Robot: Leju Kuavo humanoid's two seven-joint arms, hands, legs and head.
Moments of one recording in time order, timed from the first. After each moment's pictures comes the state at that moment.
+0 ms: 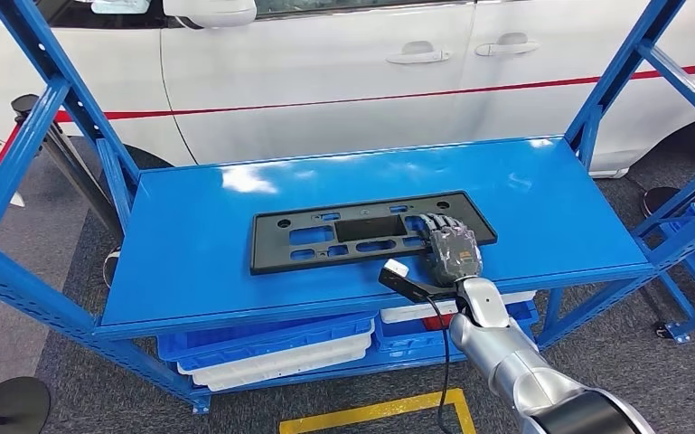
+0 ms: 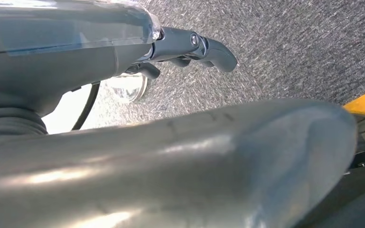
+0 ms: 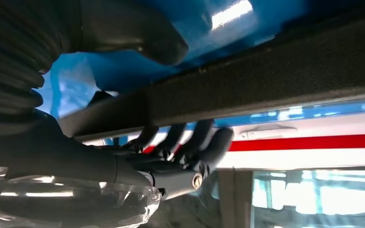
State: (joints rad) left arm -0.13 -0.23 0.96 -0.19 -1.43 0.00 0.03; right arm -0.66 -0.03 0.40 -0.33 1.08 -0.65 -0.08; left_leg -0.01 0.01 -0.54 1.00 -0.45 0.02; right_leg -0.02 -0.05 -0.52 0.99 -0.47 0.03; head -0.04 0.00
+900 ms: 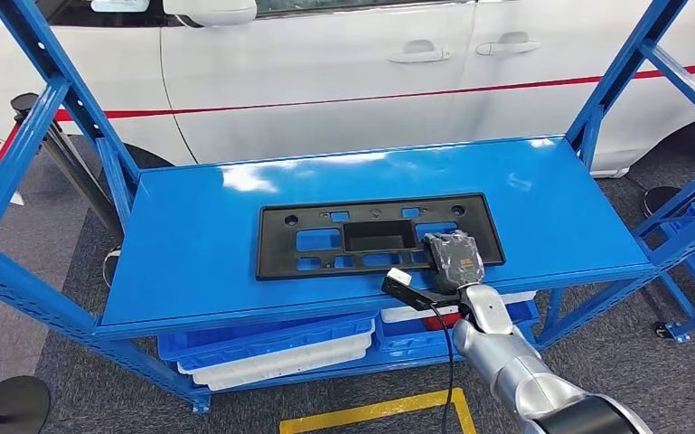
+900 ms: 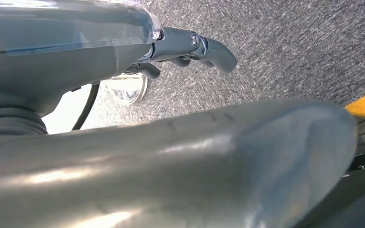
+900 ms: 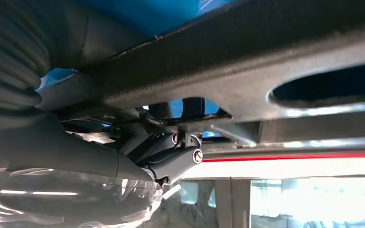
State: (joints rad) left arm -0.13 -0.23 0.96 -0.19 -1.43 0.00 0.03; right arm -0.64 -0.03 0.35 -0.32 1.03 -0.65 -0.19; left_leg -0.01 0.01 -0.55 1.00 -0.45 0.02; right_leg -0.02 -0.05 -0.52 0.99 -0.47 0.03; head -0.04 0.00
